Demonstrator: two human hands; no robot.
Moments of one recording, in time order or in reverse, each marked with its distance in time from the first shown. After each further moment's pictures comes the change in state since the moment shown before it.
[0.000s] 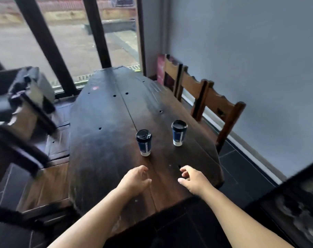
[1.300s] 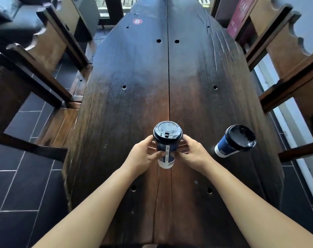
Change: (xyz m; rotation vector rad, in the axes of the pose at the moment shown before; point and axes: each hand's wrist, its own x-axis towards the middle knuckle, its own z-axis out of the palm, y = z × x) left_hand 0.193 -0.078 0.012 -0.532 0.271 -0.194; right_hand 0.300 -0.067 0.043 0.130 -0.381 -0.384
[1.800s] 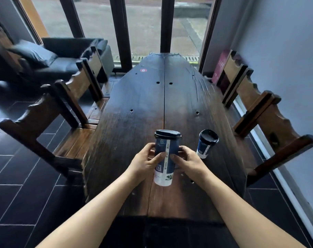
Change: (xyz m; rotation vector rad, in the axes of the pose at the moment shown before) left_hand -0.174 0.093 0.006 -0.238 0.101 0.106; right_hand -0.194 -0.073 -0.003 0.255 0.110 -0.097
